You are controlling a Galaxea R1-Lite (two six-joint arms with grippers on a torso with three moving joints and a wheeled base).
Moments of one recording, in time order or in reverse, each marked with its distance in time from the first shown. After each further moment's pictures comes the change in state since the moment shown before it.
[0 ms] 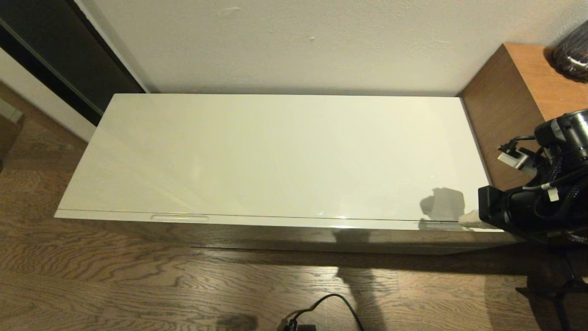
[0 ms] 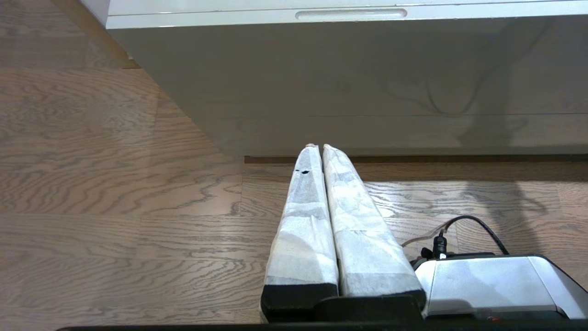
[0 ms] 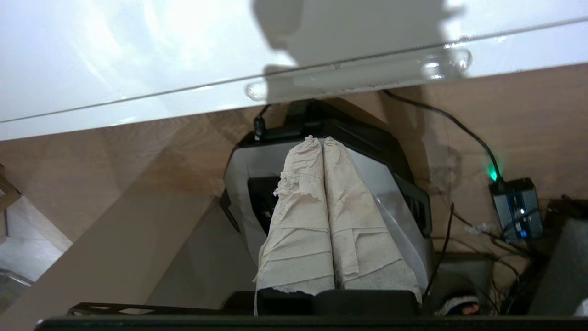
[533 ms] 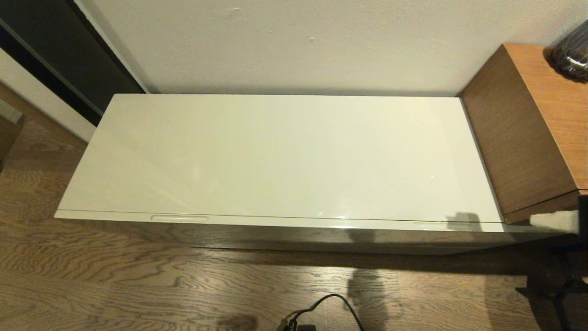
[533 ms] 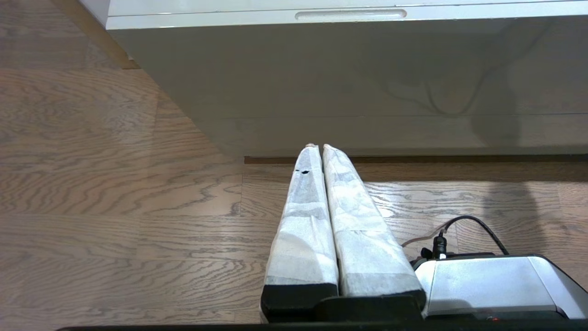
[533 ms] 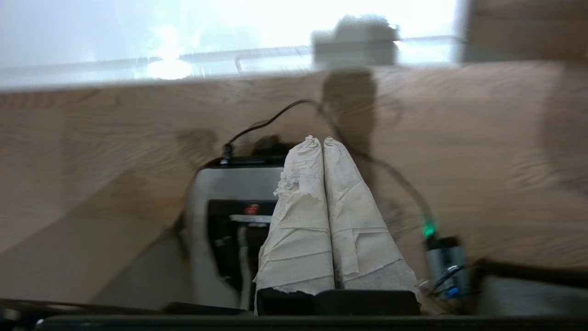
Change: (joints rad) left arm 0.000 0.000 0.000 0.000 0.000 0.000; right arm -0.097 -0.325 0.075 0.058 0.001 -0.224
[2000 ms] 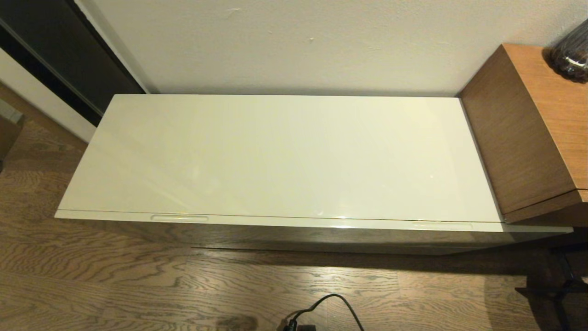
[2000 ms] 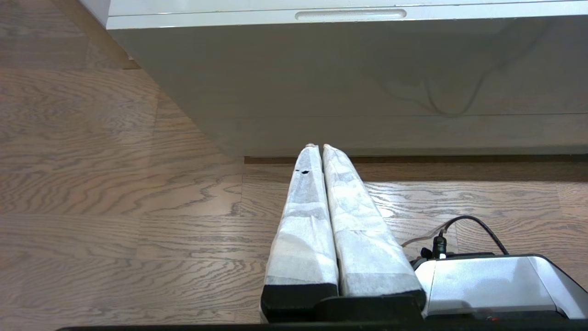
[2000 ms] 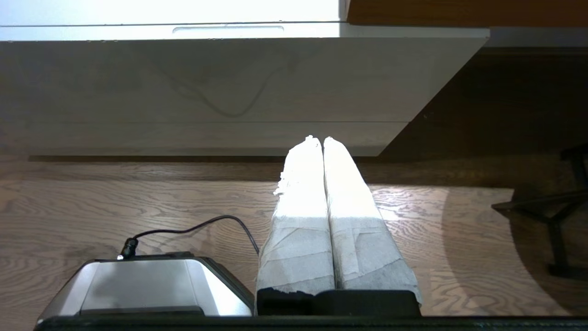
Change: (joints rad) left arm 0.000 0.000 0.000 0.000 0.000 0.000; right arm -0.079 -1.174 0.896 -0.341 -0.156 -0.216
